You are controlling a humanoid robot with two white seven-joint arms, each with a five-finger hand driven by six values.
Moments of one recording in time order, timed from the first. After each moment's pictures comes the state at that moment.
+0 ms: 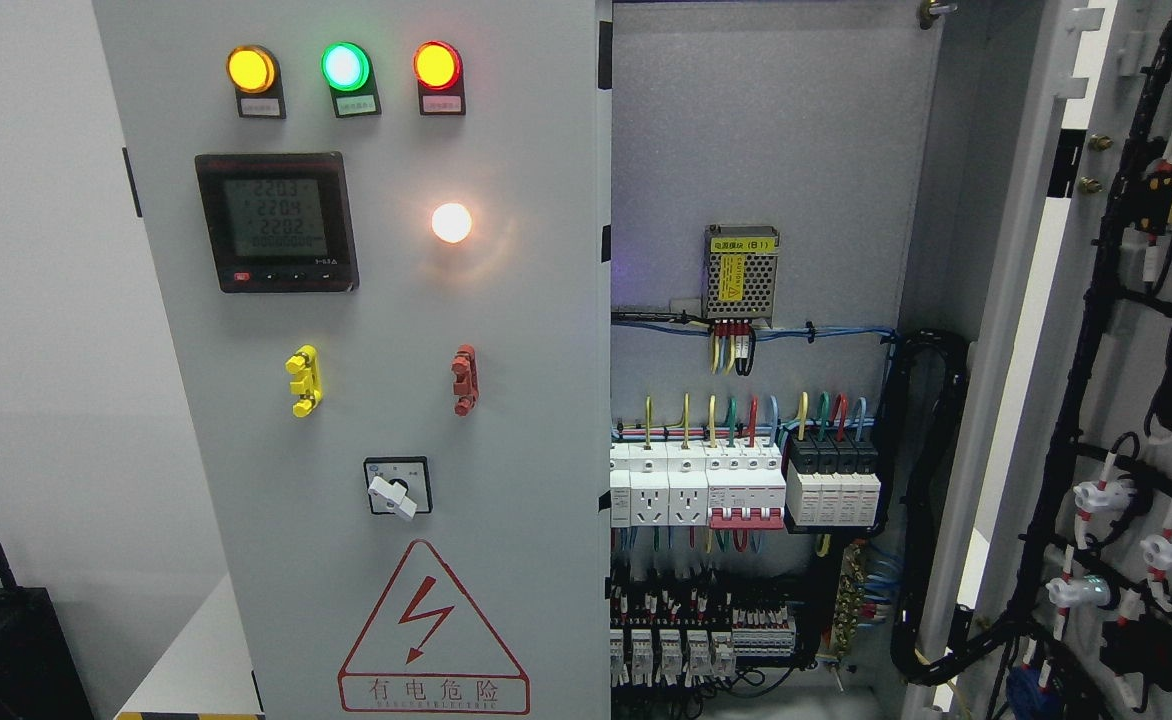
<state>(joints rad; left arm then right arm) 0.10 -0.04 0.19 0.00 -0.21 -0.18 -0.17 0.89 -0.15 0.22 -1.39 -0.17 -0.23 -0.02</state>
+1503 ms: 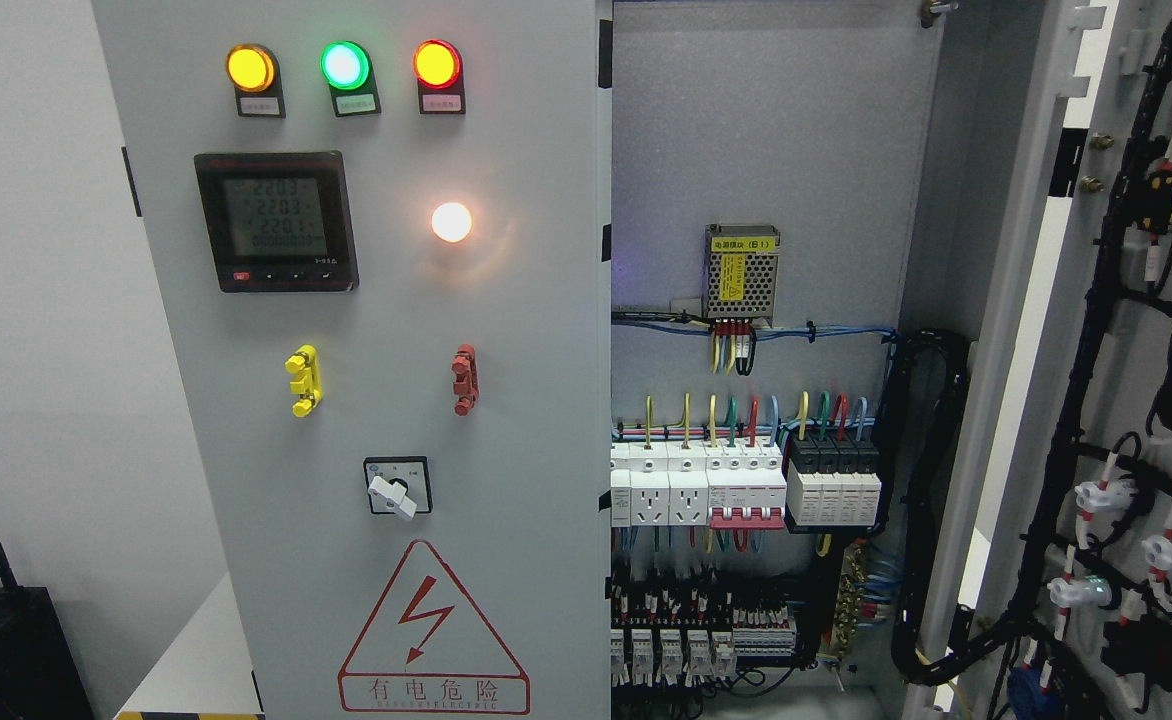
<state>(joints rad) 0.10 -0.04 0.19 0.00 -0.21 -0.18 -0.17 0.61 -0.31 0.31 -1.92 -0.17 -0.45 -0.02</state>
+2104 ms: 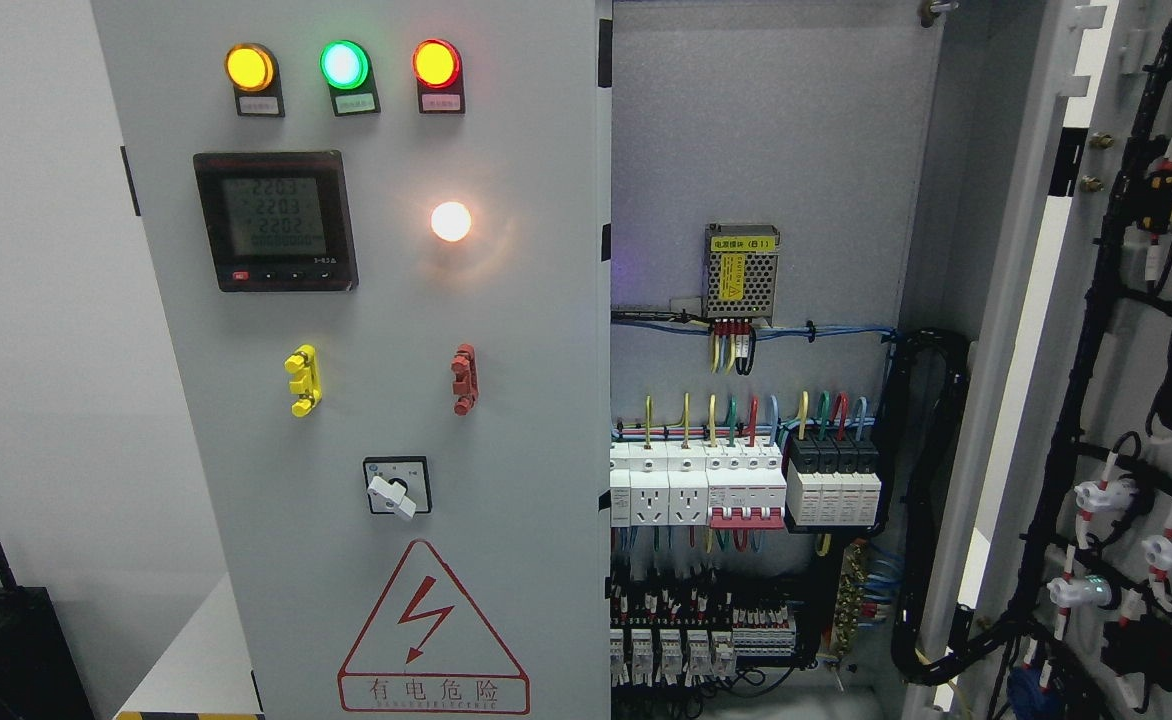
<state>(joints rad) 0.10 -0.04 0.19 0.00 -0.21 -0.19 -0.17 0.38 -0.31 0.32 -1.96 -0.17 -0.40 -0.02</state>
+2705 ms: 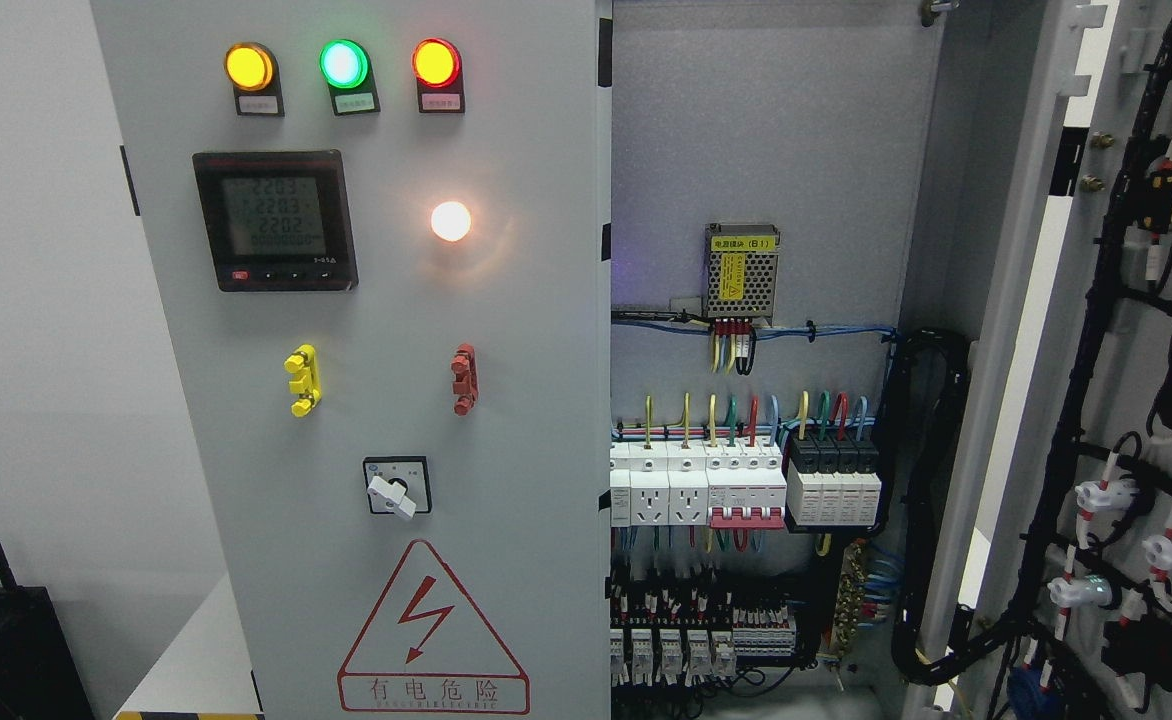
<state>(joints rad) 0.10 -0.04 0.19 0.00 -0.21 -0.18 -0.17 0.19 -0.27 0.33 -1.97 -0.18 -0.21 -0.02</state>
